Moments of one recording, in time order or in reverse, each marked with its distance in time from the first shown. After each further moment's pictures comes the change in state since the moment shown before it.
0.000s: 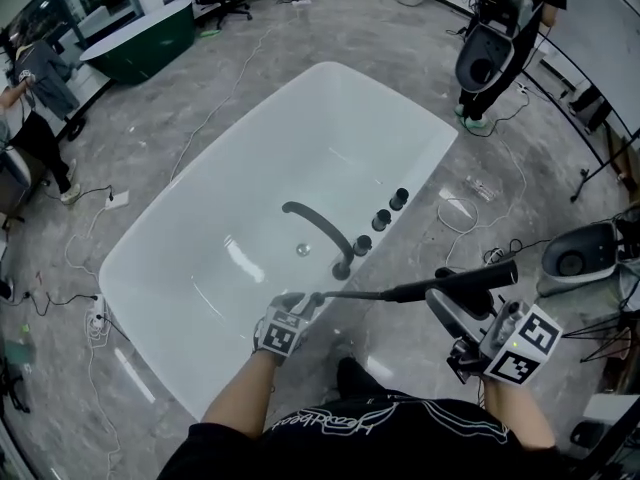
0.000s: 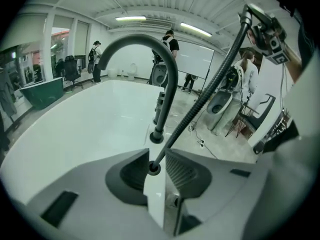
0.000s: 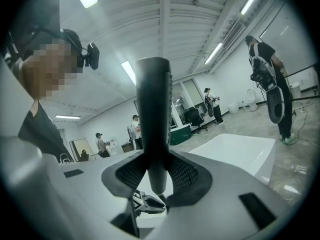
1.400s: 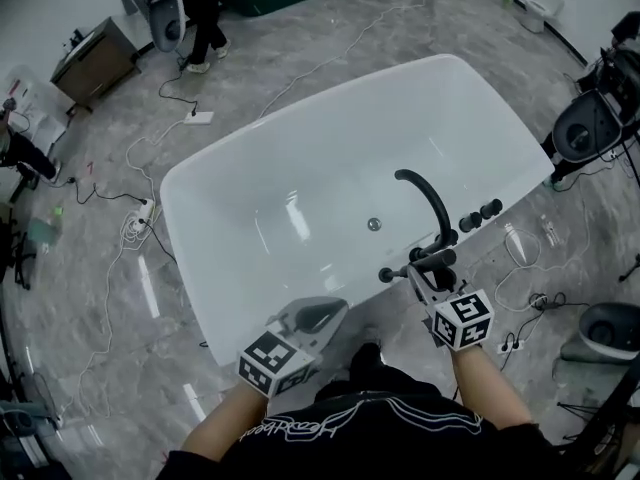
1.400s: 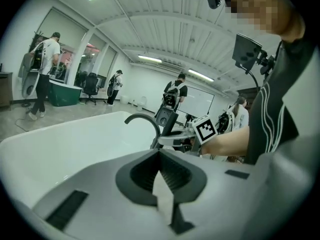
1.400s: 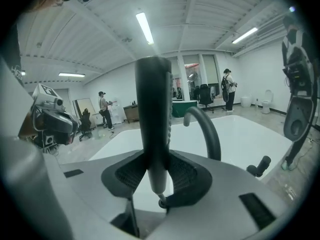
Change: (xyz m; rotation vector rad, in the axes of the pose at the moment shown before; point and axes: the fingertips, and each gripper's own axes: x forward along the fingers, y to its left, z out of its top) left arm -0.227 -0.038 0.021 -0.167 -0.427 0.012; right arm 0.166 -0.003 -0.211 -0.234 0.367 0.016
